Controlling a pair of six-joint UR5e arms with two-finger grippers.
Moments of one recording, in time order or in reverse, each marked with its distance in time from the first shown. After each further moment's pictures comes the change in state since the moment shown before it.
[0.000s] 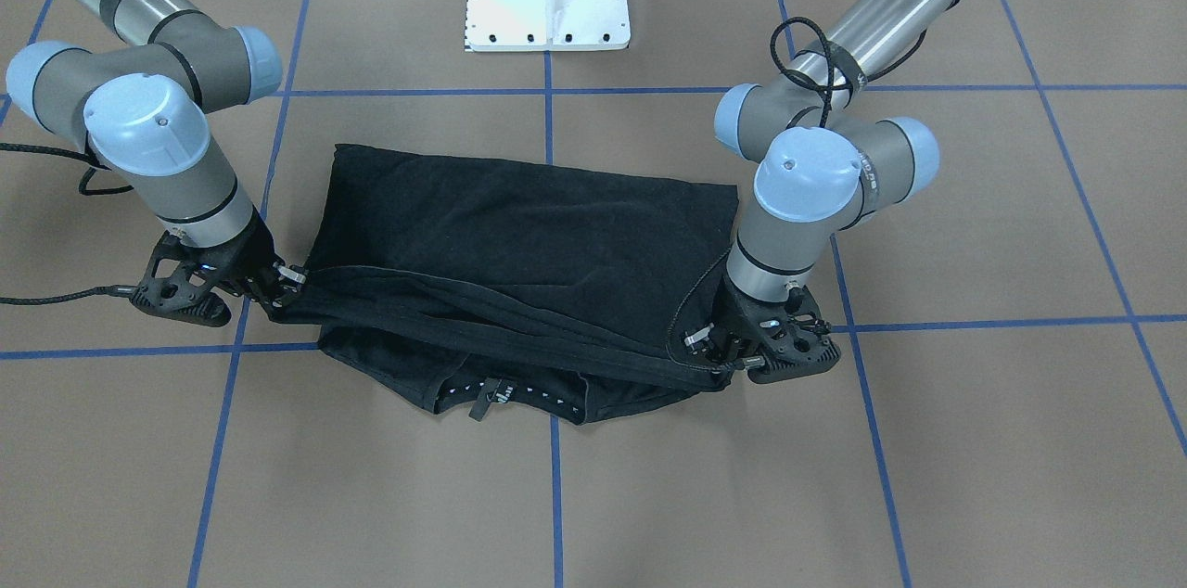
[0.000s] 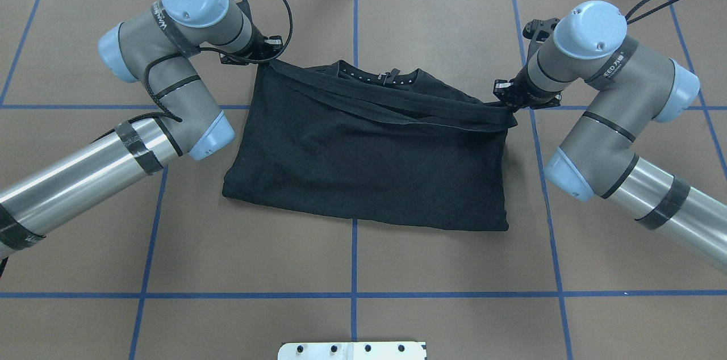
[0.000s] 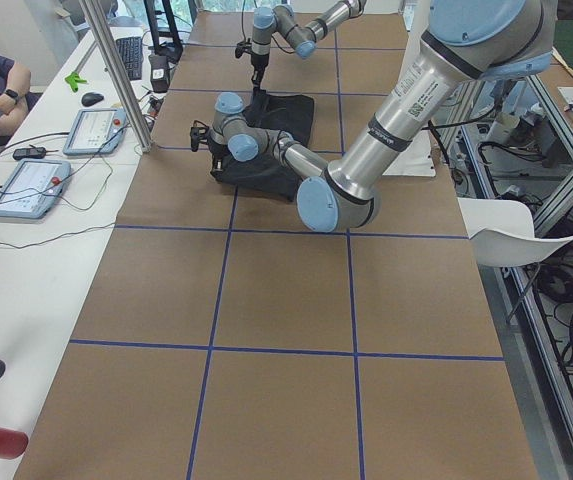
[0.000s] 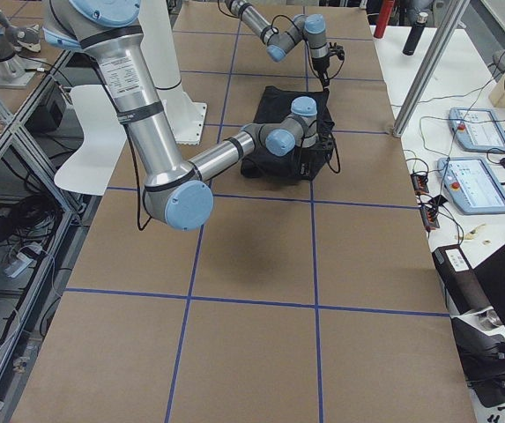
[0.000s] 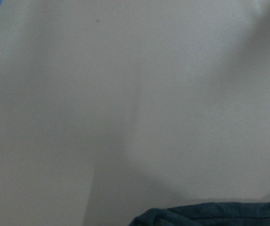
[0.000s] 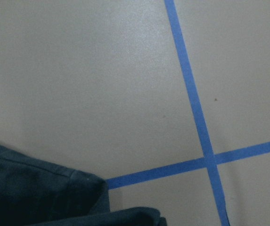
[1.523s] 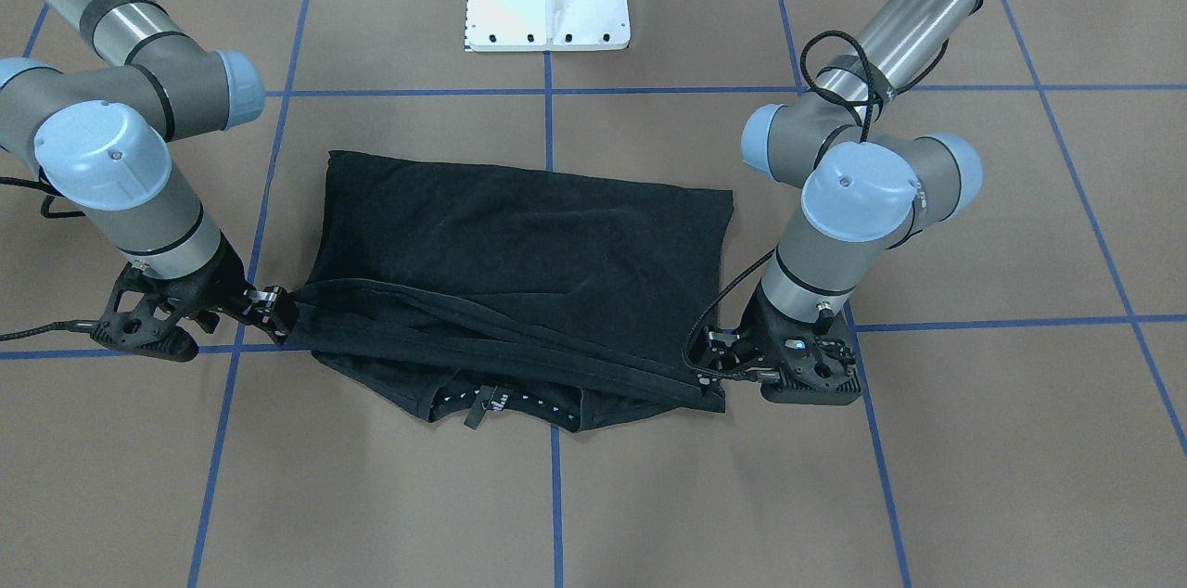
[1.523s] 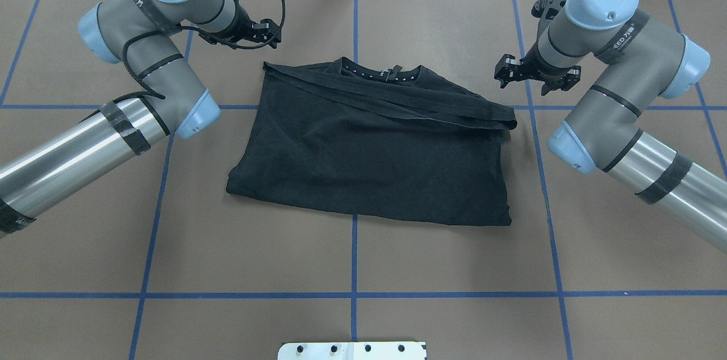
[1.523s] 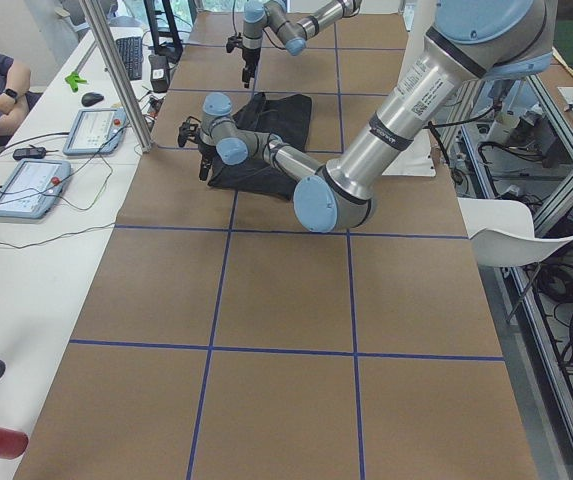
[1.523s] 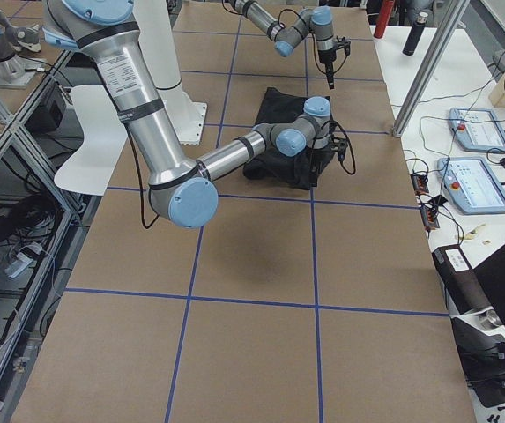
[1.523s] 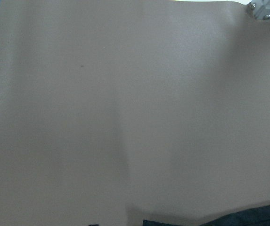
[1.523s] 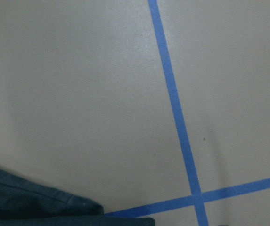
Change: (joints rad) left arm -0.060 -0.001 0.021 -0.068 -0.085 0.248; right arm 0.065 0.043 -0.051 -0.010 0.050 -0.078
